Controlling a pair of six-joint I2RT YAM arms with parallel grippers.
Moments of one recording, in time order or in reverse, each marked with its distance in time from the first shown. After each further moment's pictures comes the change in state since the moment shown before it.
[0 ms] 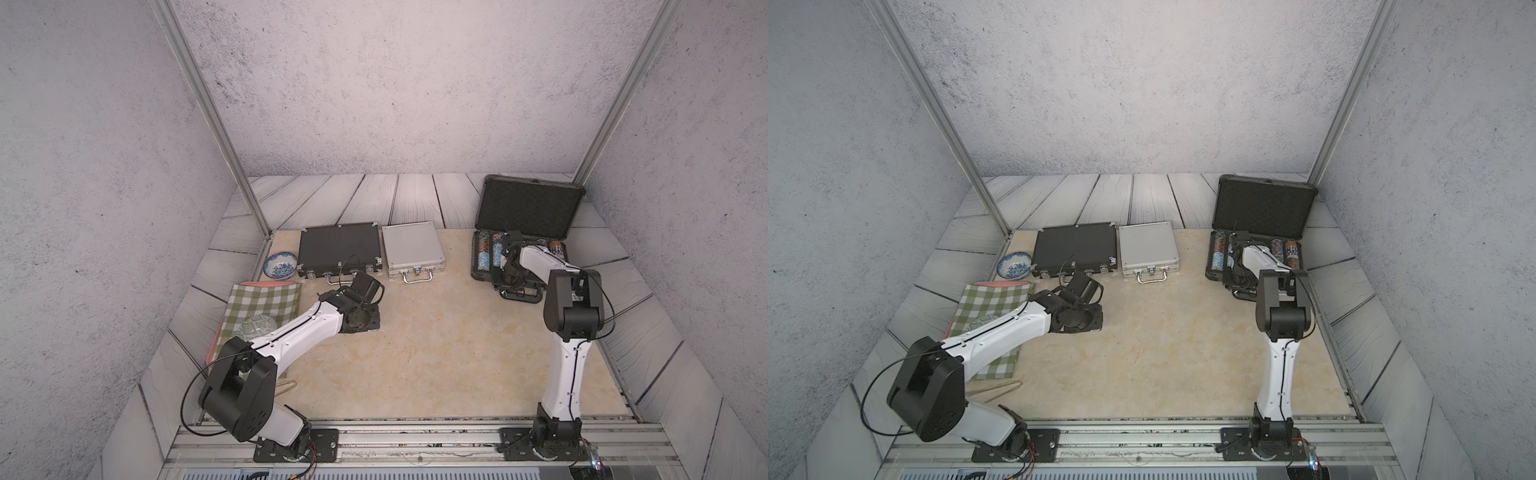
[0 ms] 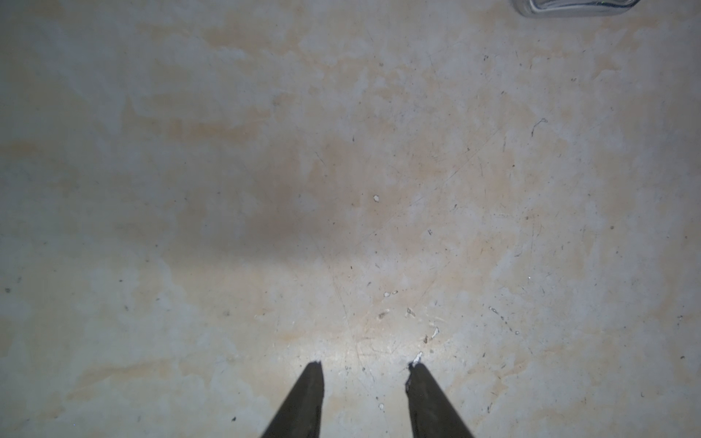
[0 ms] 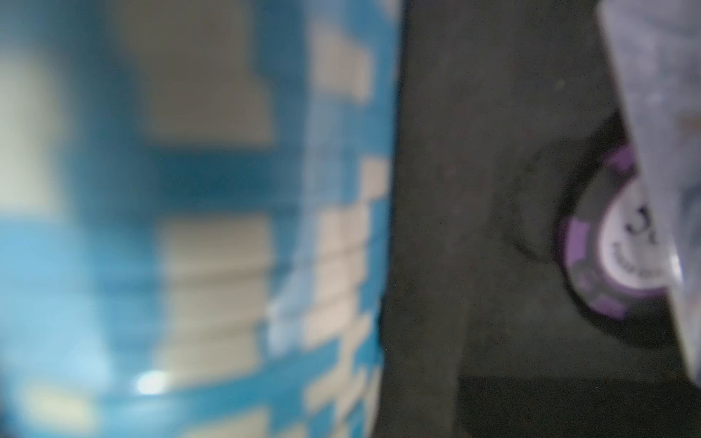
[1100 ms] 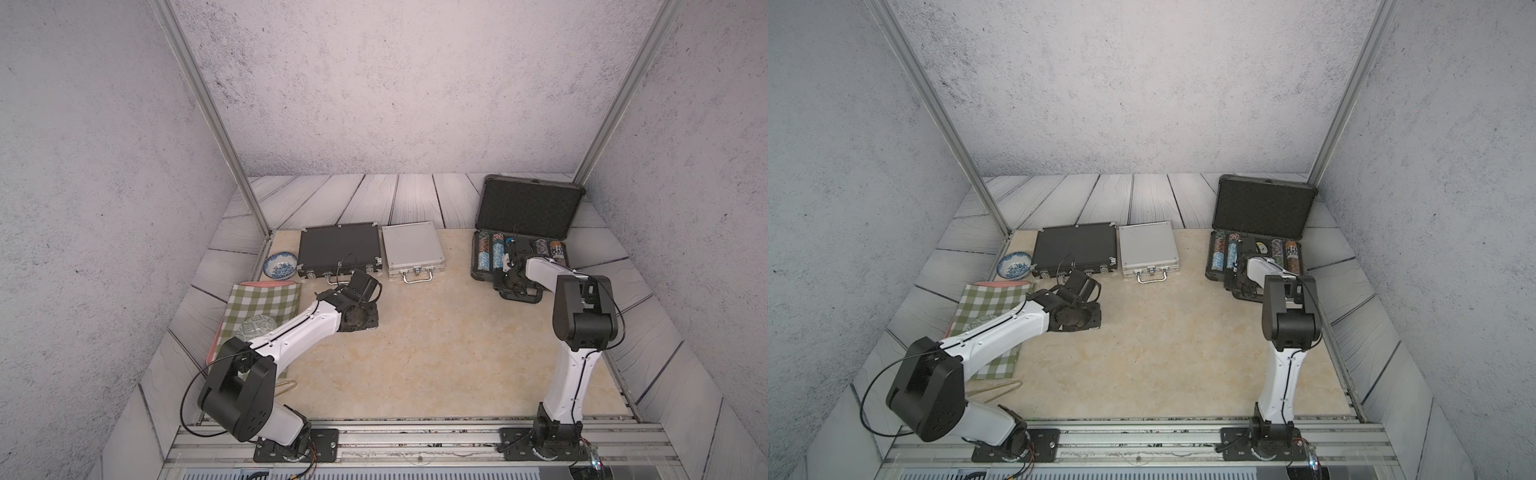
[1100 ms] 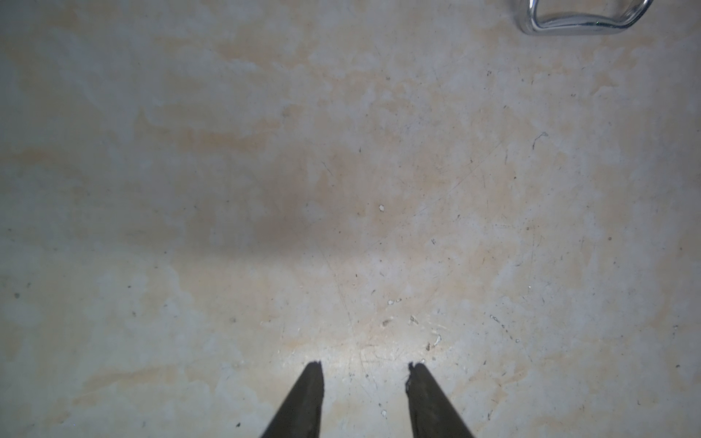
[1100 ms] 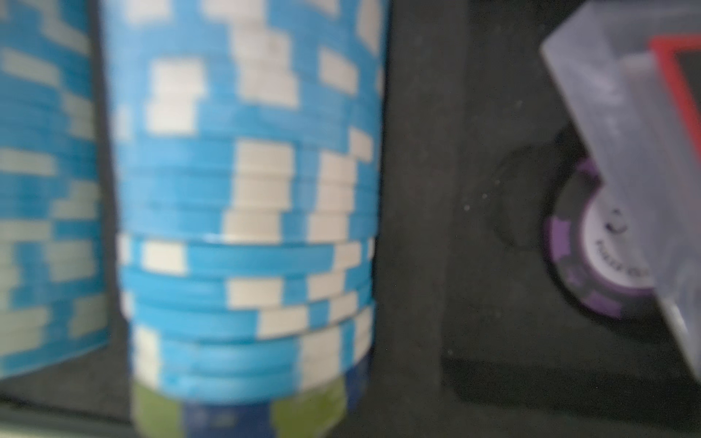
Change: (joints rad) left arm 0.021 -0.003 0.001 0.012 0.005 0.003; right arm -0.012 -0.133 -0.254 0.295 -0.081 -0.010
